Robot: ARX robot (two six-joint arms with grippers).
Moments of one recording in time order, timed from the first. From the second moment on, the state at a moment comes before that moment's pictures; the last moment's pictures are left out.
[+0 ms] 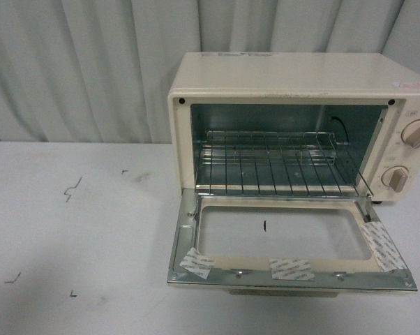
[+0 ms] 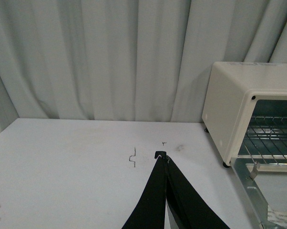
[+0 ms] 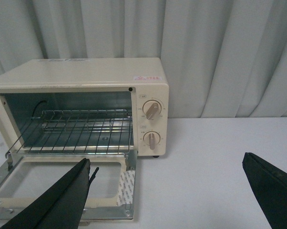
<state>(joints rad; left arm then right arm) 0.00 0.32 0.01 0.32 0.00 -0.02 0.00 0.00 0.01 0.00 0.00 -0.01</state>
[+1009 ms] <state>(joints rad) 0.00 0.01 0.01 0.00 0.00 -0.02 0.00 0.00 0.01 0.00 0.00 -0.01</state>
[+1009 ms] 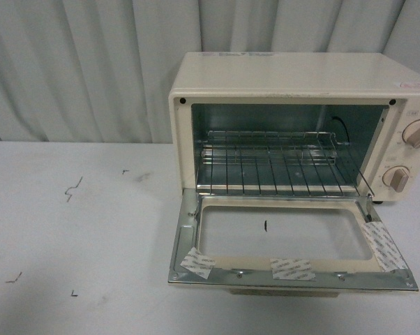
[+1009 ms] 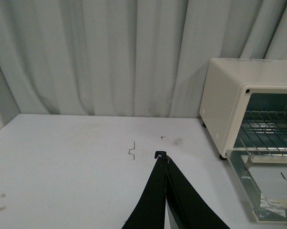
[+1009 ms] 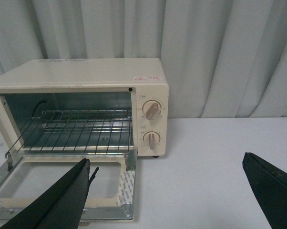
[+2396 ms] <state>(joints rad) 0.00 0.01 0.01 0.00 0.00 -0.02 0.00 0.00 0.01 0.00 0.00 -0.01</state>
